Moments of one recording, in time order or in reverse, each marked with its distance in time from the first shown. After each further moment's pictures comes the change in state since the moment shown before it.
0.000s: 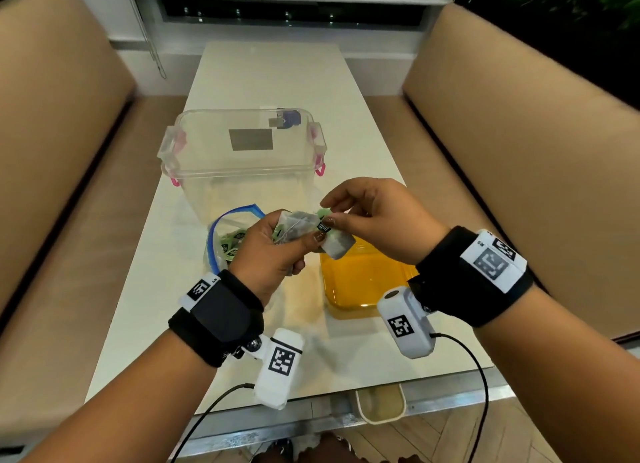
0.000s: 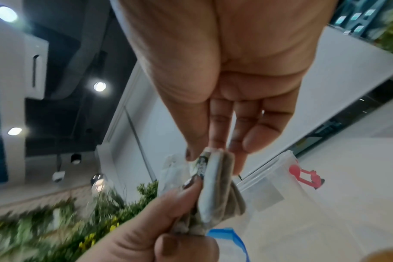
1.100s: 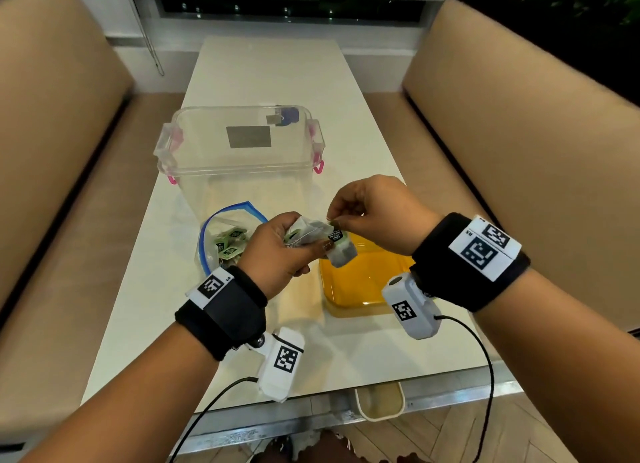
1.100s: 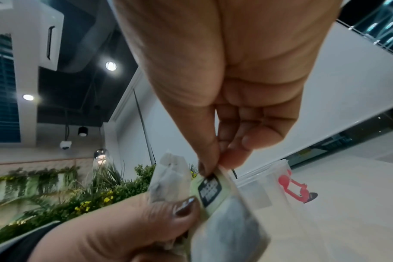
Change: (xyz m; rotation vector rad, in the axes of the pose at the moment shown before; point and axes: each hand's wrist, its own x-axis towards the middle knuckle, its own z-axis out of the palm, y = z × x) left_hand 0.009 -0.011 0.001 0.222 -0.059 0.026; right_hand 0.013 0.008 -0.004 -0.319 -0.086 -0.041
